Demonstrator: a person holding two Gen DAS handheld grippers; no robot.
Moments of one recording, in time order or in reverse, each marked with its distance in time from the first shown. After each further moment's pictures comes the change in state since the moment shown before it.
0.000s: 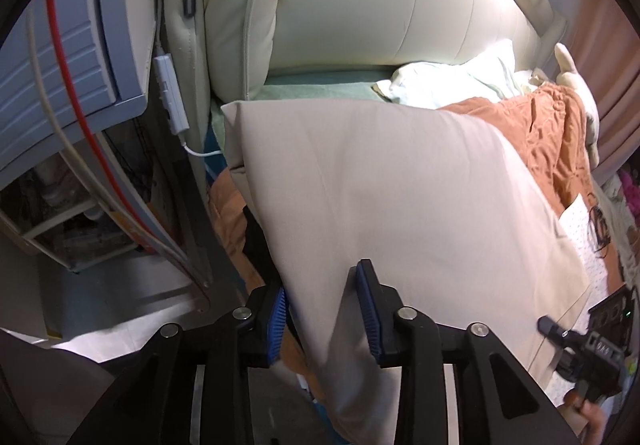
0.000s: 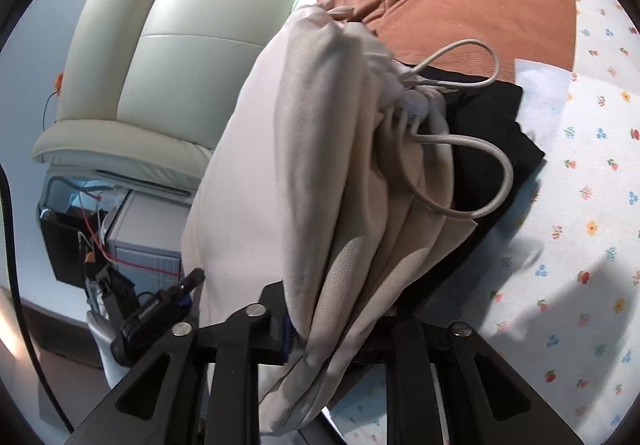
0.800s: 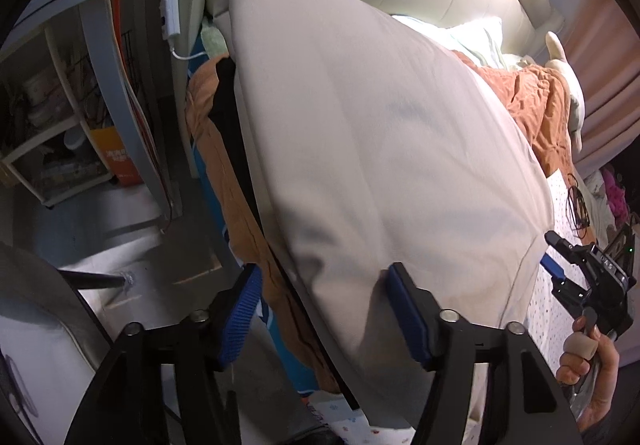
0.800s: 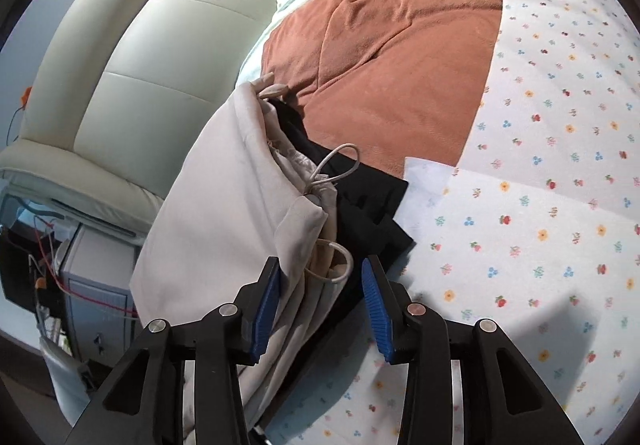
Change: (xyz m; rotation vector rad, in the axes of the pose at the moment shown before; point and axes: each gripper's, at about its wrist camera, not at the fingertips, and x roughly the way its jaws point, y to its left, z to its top) left arm -0.005 -0.020 -0.096 -0.087 0.098 -0.104; right arm -0.065 -0.012 0.022 -0.039 -0.163 -0.254
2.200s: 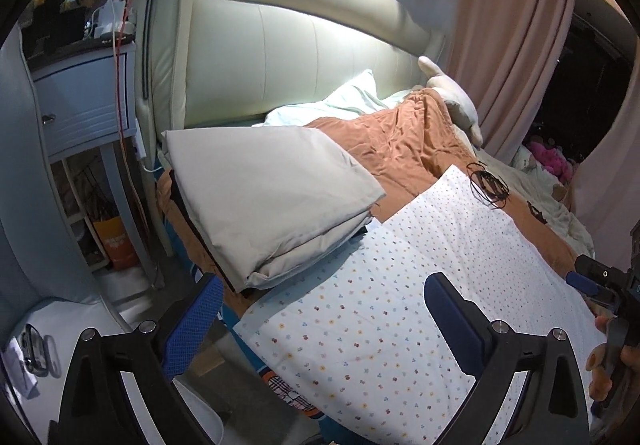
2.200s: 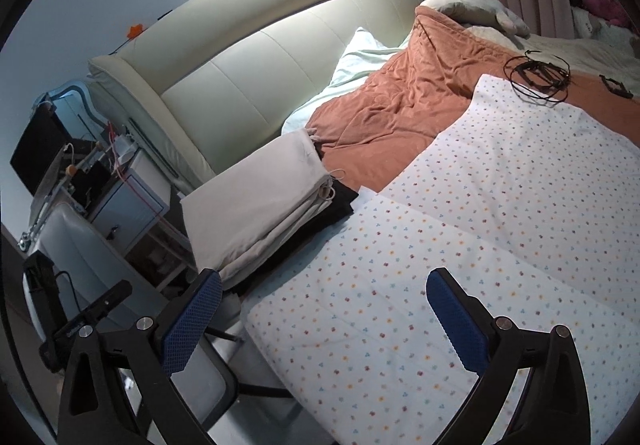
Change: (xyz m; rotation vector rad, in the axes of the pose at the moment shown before) left arm -0.200 -0.108 -0.142 0.300 -0.345 -0.117; right arm -0.311 0.046 -0.143 -0.383 -0.211 -0.132
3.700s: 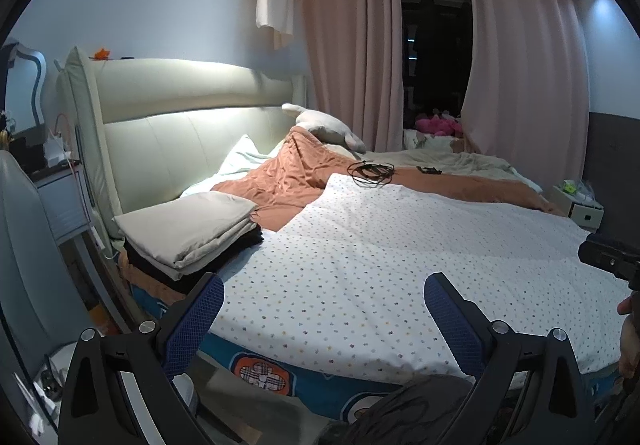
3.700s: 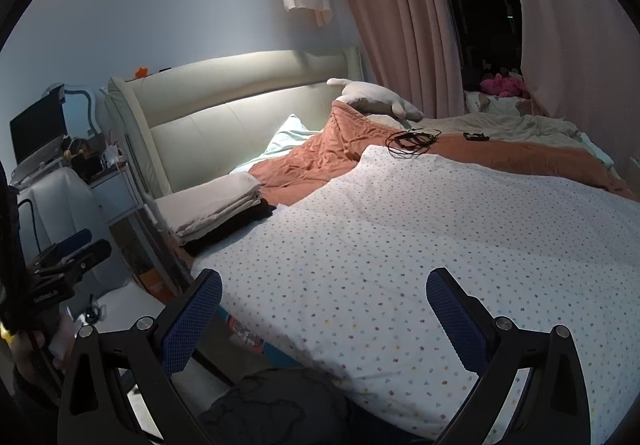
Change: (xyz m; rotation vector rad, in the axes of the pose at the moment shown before) left arm -0.182 -0.100 -0.183 0.426 -0.257 -0.211; right arm -0.256 0.024 -0.275 -0.068 -0.379 -0.322
